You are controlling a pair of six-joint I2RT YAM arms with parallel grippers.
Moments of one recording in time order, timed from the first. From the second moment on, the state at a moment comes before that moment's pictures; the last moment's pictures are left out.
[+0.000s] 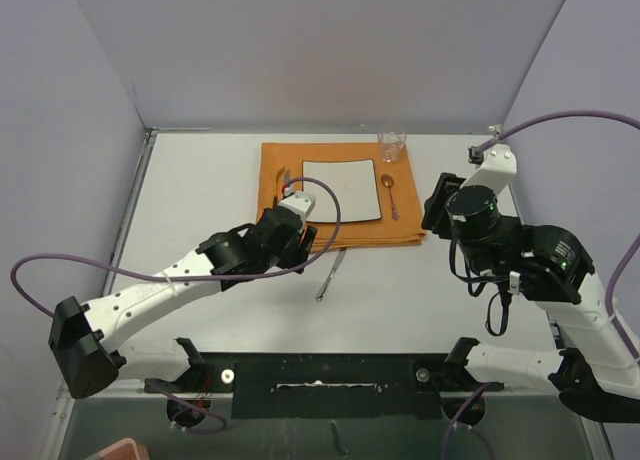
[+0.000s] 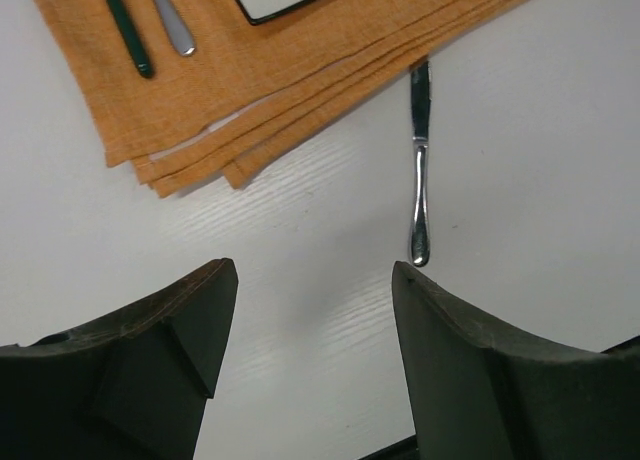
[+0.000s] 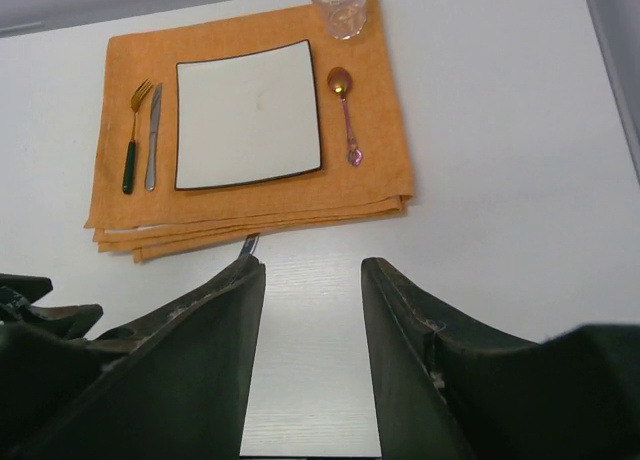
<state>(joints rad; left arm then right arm) -0.93 1.21 1.08 -0.65 -0.39 -0.34 0.90 1.07 1.63 -1.21 0.76 0.66</state>
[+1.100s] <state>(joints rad) -0.99 1.86 1.14 -0.27 -0.19 -0.40 0.90 1.05 1.70 -1.08 0.70 0.23</state>
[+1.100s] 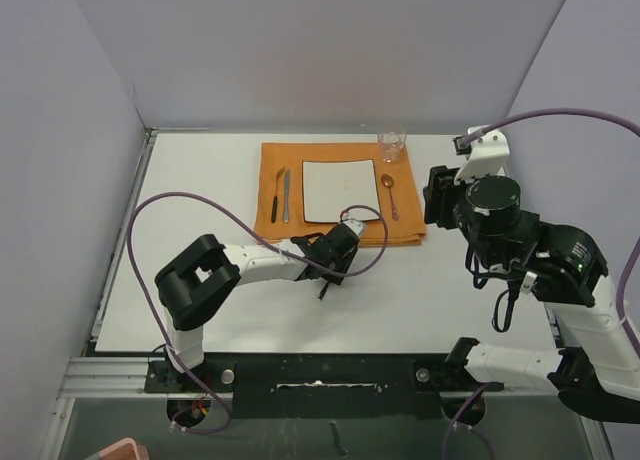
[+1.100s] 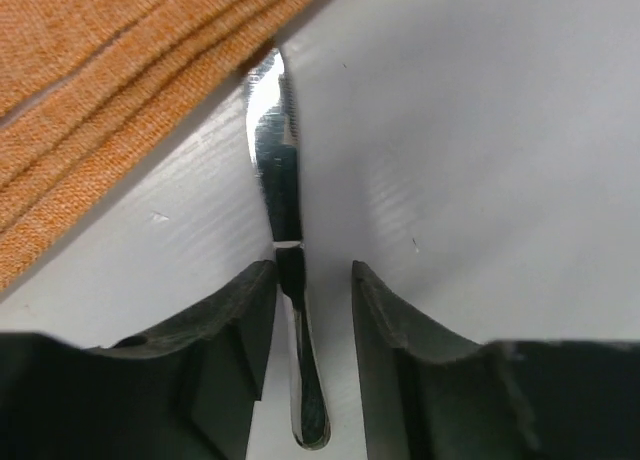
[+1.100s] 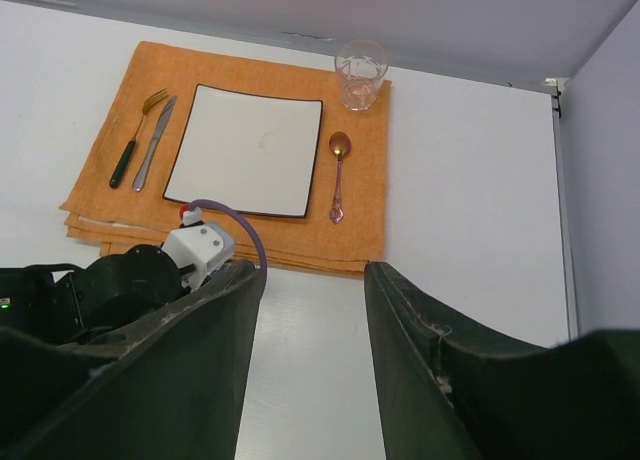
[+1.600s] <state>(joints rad) -1.01 1.88 1.14 -0.24 -0.27 -0.44 0.90 1.02 1.75 -1.09 0.72 0.22</state>
